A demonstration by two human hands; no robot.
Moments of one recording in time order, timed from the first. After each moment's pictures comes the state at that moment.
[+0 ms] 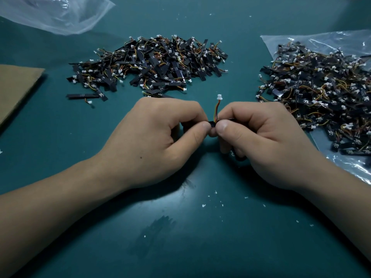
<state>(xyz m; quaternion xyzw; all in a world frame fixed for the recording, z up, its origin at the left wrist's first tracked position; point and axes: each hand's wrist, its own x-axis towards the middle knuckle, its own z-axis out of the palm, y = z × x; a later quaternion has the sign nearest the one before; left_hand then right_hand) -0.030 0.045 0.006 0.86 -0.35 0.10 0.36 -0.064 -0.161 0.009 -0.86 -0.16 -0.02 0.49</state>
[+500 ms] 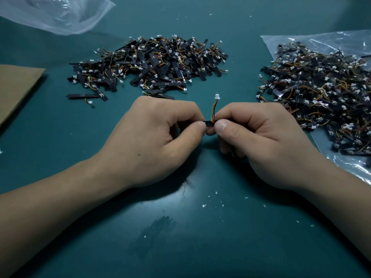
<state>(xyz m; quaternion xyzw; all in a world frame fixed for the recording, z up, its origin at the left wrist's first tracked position) -0.030 0.044 0.007 0.87 -0.32 0.08 0.37 -0.063 -0.161 0.008 -0.86 -0.15 -0.01 0.49</state>
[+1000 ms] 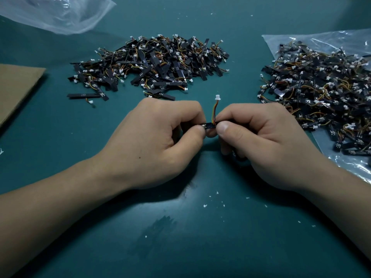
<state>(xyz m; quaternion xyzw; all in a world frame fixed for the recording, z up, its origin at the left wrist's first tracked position) -0.031 0.045 0.007 0.87 -0.32 0.05 0.37 -0.062 -0.161 0.008 -0.86 -0.17 -0.02 0.48</state>
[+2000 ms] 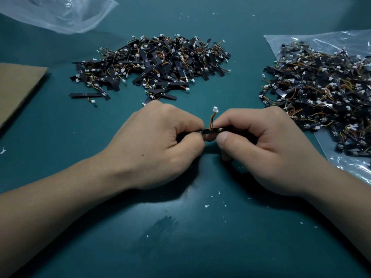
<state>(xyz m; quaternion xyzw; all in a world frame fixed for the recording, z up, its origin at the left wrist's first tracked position) -0.029 0.045 0.009 0.89 -0.33 0.02 0.31 -0.065 -0.161 0.008 -0.89 -0.21 -0.03 0.41</state>
